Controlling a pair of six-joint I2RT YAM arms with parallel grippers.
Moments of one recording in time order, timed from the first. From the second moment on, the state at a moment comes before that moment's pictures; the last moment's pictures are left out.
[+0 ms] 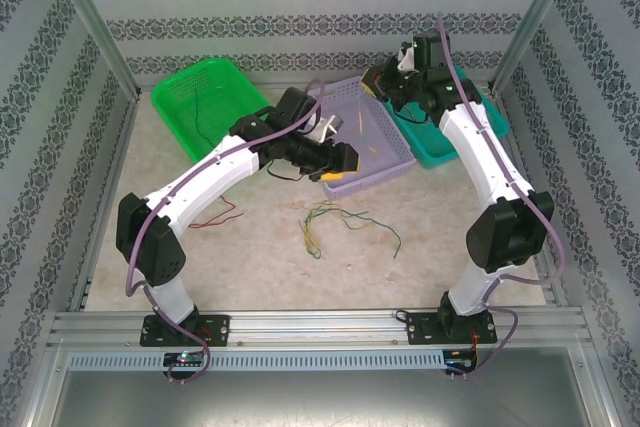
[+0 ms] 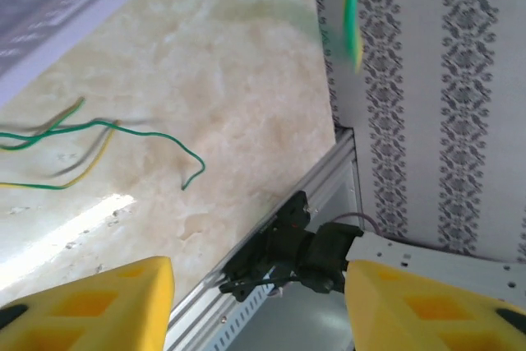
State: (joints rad) left arm -0.62 1.74 1.68 -0.80 0.64 -0.71; right arm 0.22 1.74 1.78 -0.59 -0.50 0.94
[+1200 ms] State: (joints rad) left arm -0.29 1.19 1.17 -1.08 0.16 -0.96; right arm 0.41 2.02 2.00 -0.87 -0.09 0.46
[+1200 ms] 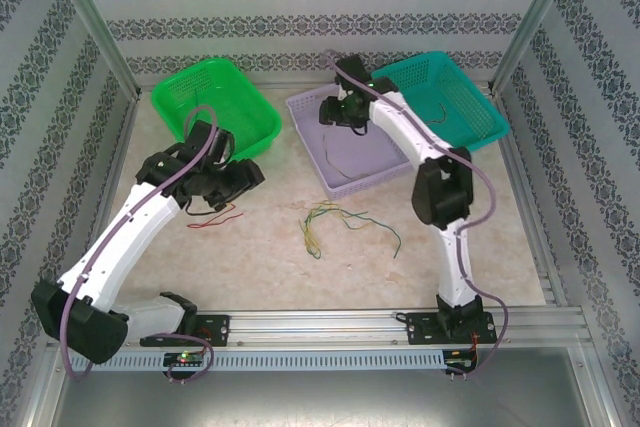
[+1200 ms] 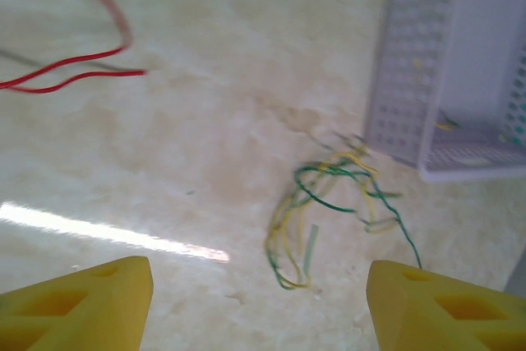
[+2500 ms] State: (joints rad) left arm 0.10 1.35 0.69 -0.56 0.25 -1.74; right arm 0.66 1.38 1.15 -0.52 -0.22 0.55
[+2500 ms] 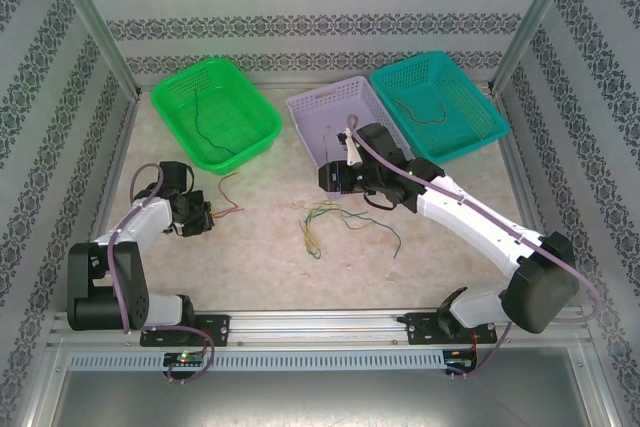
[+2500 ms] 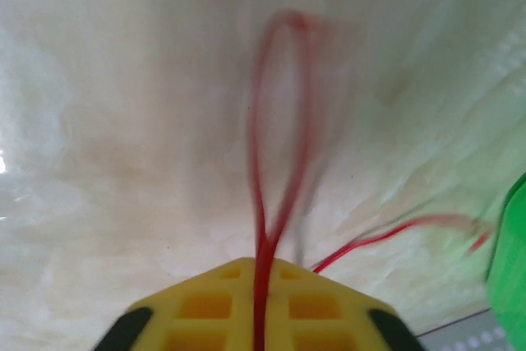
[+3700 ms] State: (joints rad) left arm -0.37 1.25 1.00 -0.64 0.27 -1.75; right arm 0.70 1.67 1.33 -0.46 -0.43 0.87
